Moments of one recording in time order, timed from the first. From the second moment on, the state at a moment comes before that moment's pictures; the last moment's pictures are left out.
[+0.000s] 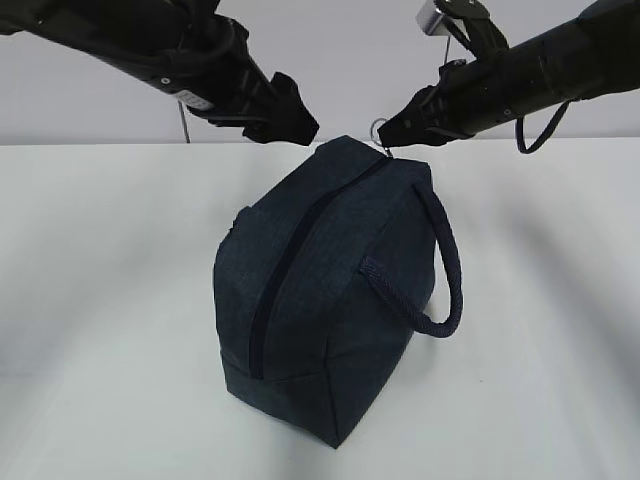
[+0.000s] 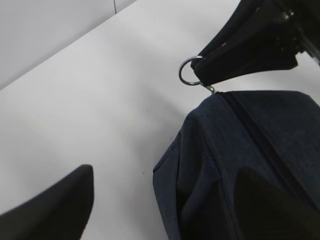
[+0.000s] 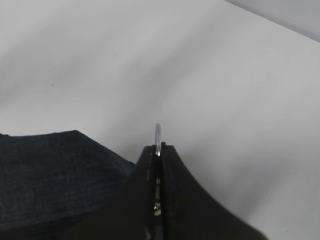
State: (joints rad) left arm -0.46 1.78 -1.48 -0.51 0.62 0.63; right arm 0.09 1.97 -1.49 1.11 0.78 -1.31
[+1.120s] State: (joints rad) left arm -0.47 2.01 -1.75 -0.56 0.85 0.63; right arm 0.09 1.97 -1.49 1.11 0.78 -1.31
